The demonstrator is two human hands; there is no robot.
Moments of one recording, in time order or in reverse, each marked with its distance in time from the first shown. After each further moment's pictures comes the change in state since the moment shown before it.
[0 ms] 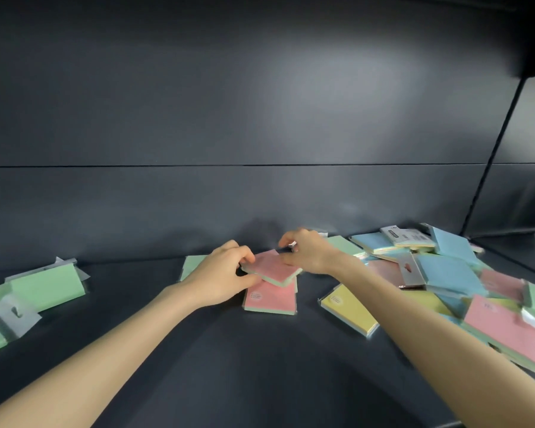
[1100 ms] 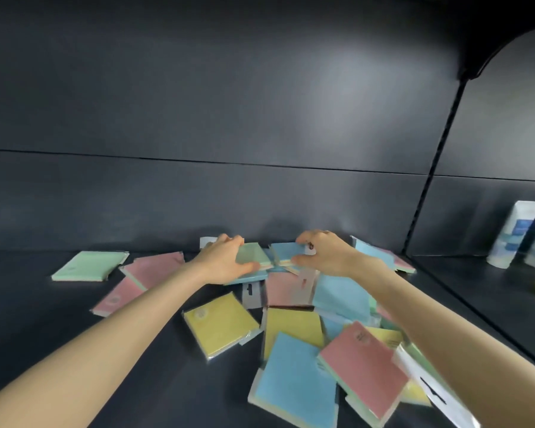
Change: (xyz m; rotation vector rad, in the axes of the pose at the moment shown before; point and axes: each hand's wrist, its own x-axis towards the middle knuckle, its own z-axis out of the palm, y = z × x) left_hand 0.115 0.141 0.103 0.174 -0.114 -0.211; right_hand -0.041 0.188 -0.110 -0.210 -0.091 0.058
